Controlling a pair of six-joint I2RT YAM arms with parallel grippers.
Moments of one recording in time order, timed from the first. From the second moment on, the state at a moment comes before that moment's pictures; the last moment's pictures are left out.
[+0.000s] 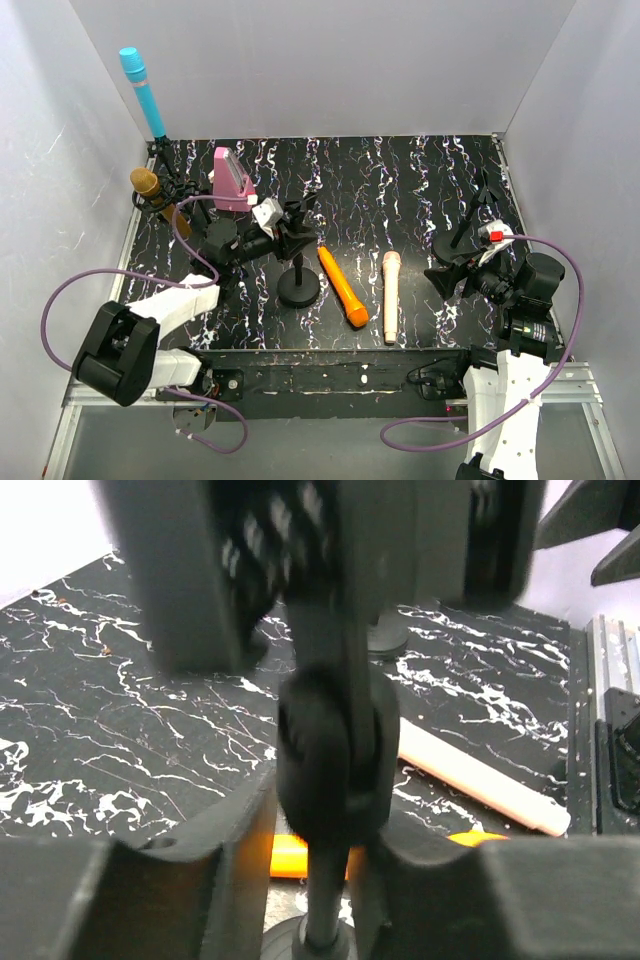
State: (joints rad) left arm -0.45 1.28 0.53 0.80 0.68 -0.11; right arm -0.27 0.44 0.61 -0.57 -0.90 -0.11
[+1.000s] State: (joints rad) left arm -0.45 0.72 0.59 0.05 0.51 -0.21; right arm -0.28 0.44 0.61 -0.57 -0.91 -0.13
